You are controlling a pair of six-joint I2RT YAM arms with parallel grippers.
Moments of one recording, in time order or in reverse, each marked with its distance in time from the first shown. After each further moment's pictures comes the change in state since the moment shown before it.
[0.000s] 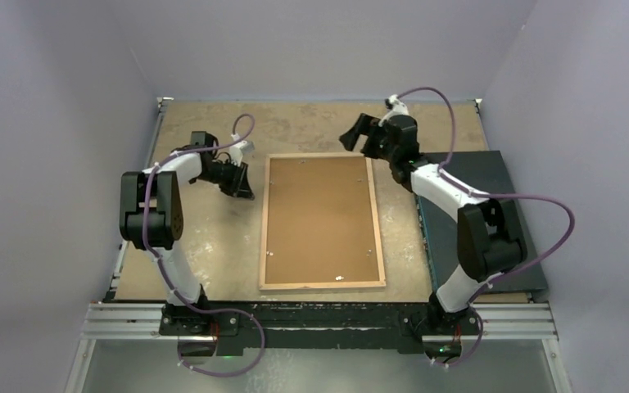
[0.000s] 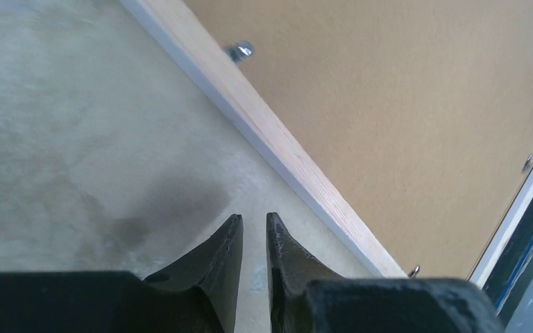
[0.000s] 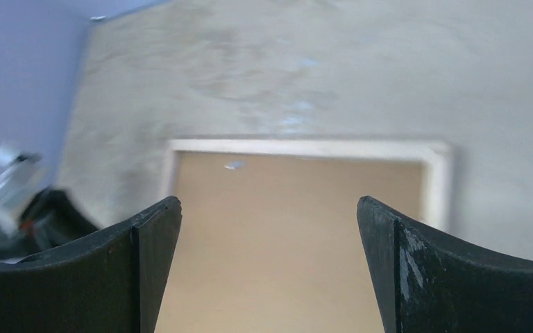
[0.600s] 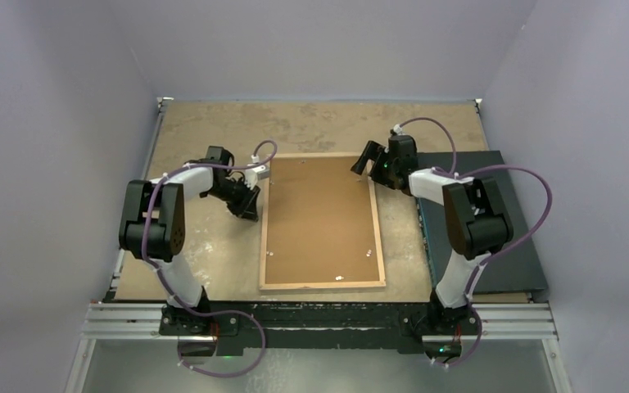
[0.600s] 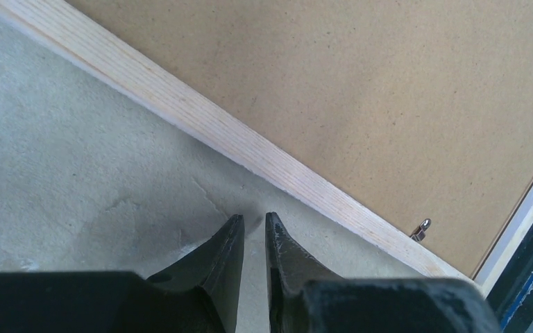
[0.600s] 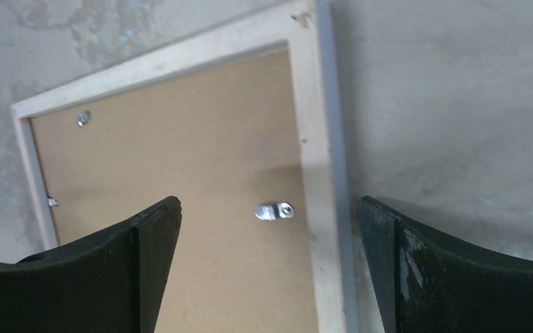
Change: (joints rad) left arm -0.129 -0.118 -0.185 -0.036 -0.134 0.199; right arm -0.116 0.137 -0.141 -0.112 0.055 0.064
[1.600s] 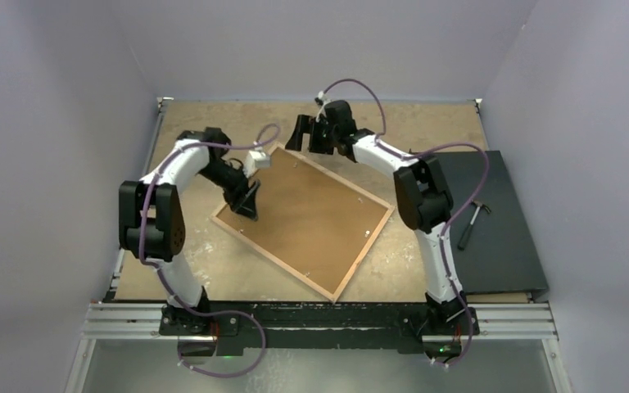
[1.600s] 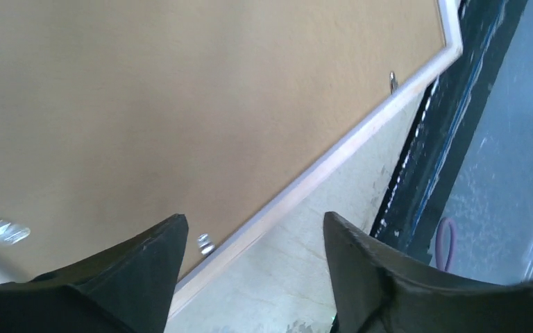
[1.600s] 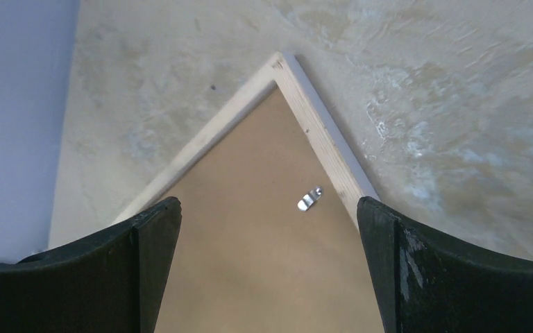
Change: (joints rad) left arm -0.034 -0.003 0.254 -0.538 0.094 0.246; right arm 0.255 0.478 0.804 -0.198 -0.198 -0.072
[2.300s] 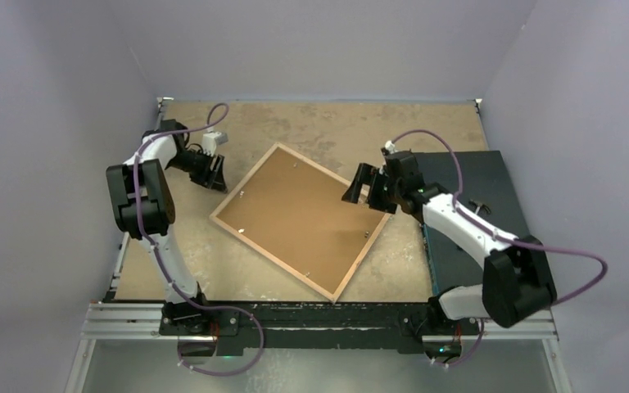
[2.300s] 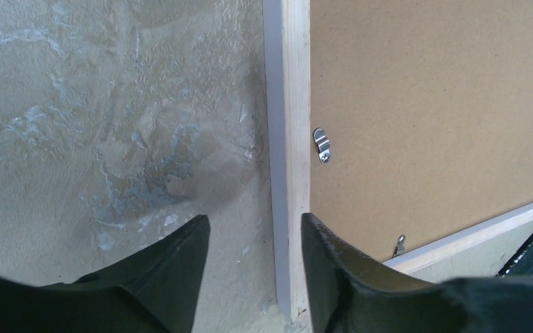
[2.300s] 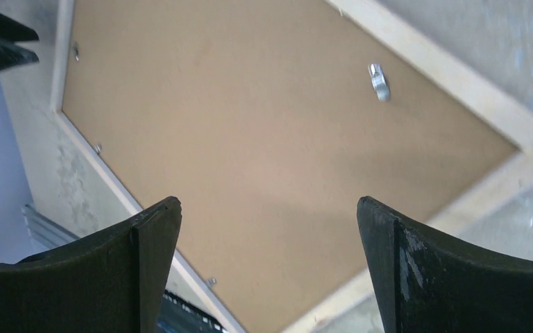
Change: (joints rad) left arm 0.330 0.239 0.199 0.248 -0.104 -0.207; right arm -0.086 -0.904 -0.904 -0.184 0.128 0.100
